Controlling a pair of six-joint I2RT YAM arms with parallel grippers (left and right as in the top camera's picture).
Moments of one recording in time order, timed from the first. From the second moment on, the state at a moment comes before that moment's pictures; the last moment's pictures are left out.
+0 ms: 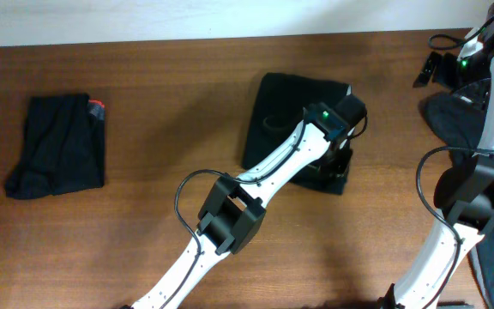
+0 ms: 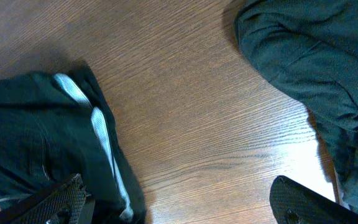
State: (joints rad) left arm -0.84 2.71 2.58 -1.29 0.19 -0.36; right arm -0.36 2.26 2.42 -1.53 -0.19 0.13
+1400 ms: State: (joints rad) left arm -0.31 2.53 2.74 -1.68 0.01 -0.25; right arm -0.36 2.26 2.42 -1.53 -0.19 0.13
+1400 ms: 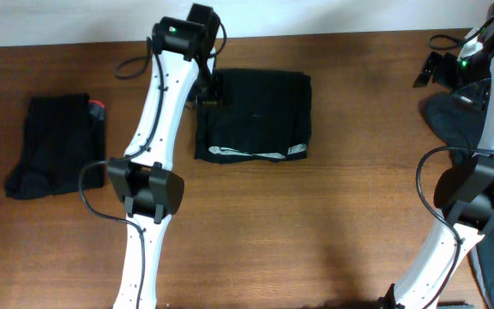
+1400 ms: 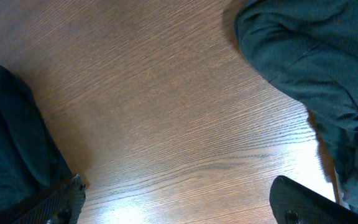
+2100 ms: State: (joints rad) left arm -0.32 2.53 2.33 -1.43 0.10 -0.25; right arm -0.36 2.26 2.42 -1.53 -0.19 0.13
